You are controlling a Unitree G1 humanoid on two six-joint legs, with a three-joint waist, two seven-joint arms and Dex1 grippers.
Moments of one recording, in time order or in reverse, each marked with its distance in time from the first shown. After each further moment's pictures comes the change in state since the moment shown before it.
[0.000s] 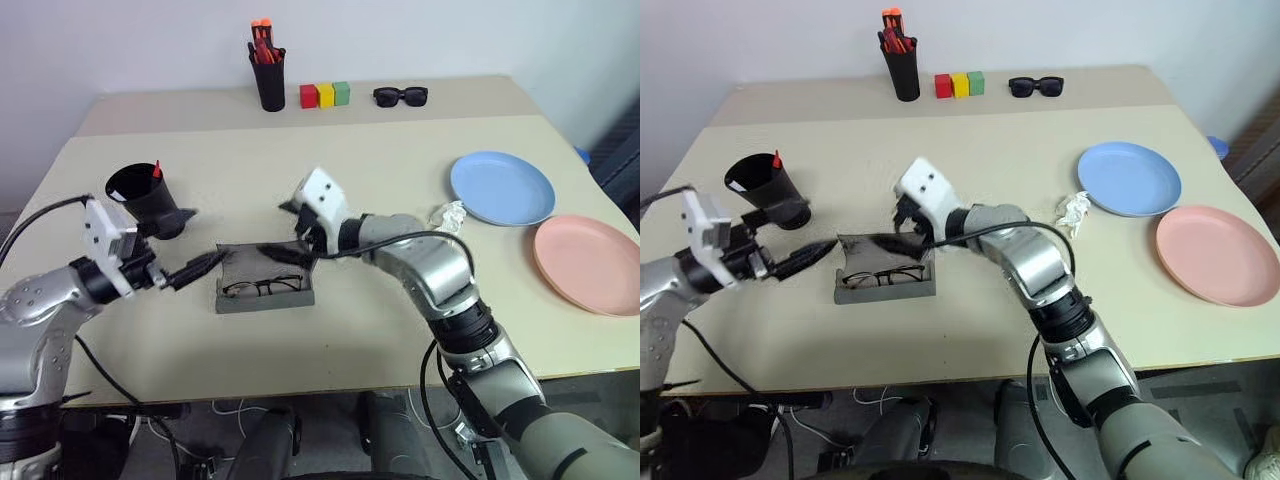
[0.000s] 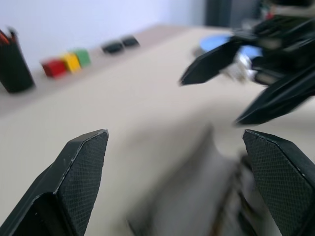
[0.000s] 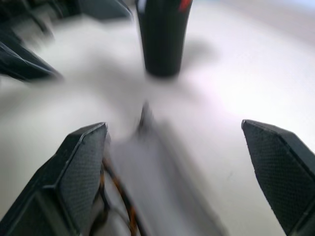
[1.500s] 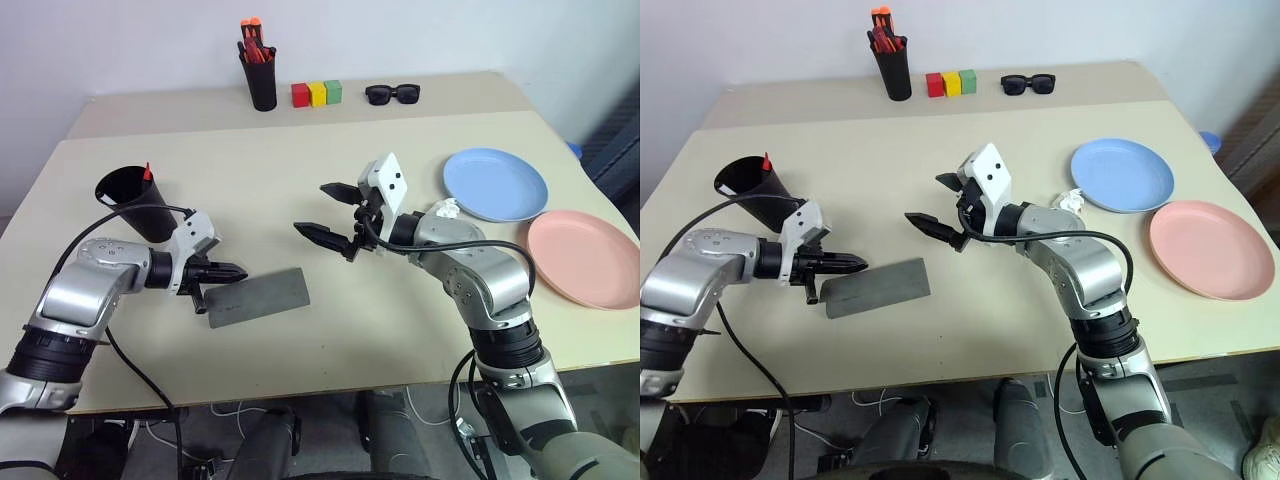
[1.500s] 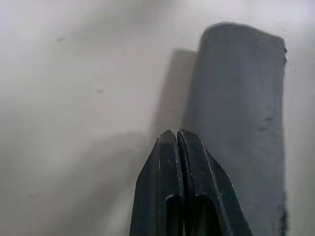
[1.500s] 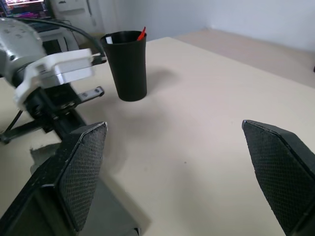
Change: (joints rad) left arm -0.188 0.169 -0.380 0.133 0.234 0.343 -0.246; right arm 0.125 -0.135 -0.065 -0.069 0.061 -0.075 -0.017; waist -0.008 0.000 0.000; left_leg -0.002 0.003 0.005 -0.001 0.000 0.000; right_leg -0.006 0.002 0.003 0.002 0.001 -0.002
